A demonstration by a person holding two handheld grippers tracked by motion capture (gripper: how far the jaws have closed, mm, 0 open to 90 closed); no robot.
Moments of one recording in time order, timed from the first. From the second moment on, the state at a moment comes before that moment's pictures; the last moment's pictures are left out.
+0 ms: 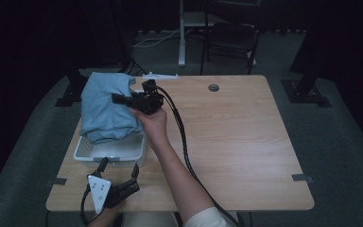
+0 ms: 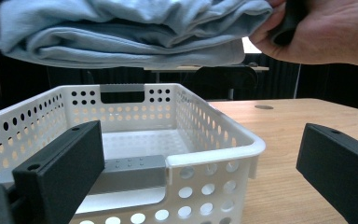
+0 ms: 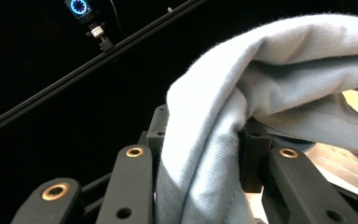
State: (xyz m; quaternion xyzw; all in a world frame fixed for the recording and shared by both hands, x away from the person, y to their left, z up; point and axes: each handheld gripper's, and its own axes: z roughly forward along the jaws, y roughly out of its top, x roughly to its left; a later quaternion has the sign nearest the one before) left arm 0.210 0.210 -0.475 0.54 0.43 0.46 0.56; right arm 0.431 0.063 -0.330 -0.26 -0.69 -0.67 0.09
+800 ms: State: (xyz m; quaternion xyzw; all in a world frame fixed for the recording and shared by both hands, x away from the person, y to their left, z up) left arm 0.211 0.210 -0.475 0.54 0.43 0.46 0.56; right arm 0.441 0.084 -0.350 -0.29 -0.70 -0.65 0.10
